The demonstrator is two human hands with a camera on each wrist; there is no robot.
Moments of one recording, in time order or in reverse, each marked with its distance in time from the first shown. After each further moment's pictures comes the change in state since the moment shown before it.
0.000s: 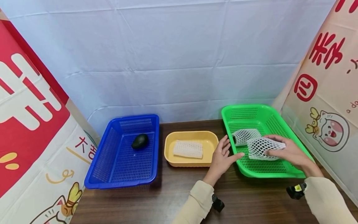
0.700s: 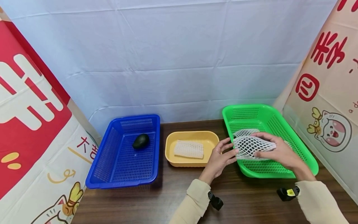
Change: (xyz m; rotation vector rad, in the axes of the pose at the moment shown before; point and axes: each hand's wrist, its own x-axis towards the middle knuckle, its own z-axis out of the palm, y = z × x) left_hand 0.001 0.010 -0.012 -0.362 -0.107 -0.144; right_hand 0.002 -0.050 0.031 0.153 -0.058 -0.158
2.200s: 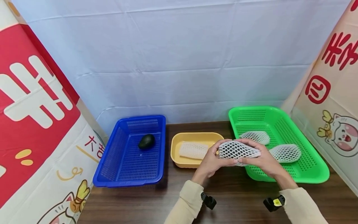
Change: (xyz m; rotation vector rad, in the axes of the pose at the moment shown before) left_hand -0.018 0.032 -0.025 0.116 -0.135 0.073; right_hand 0.020 -0.001 0.066 0.254 -0.058 -0.119
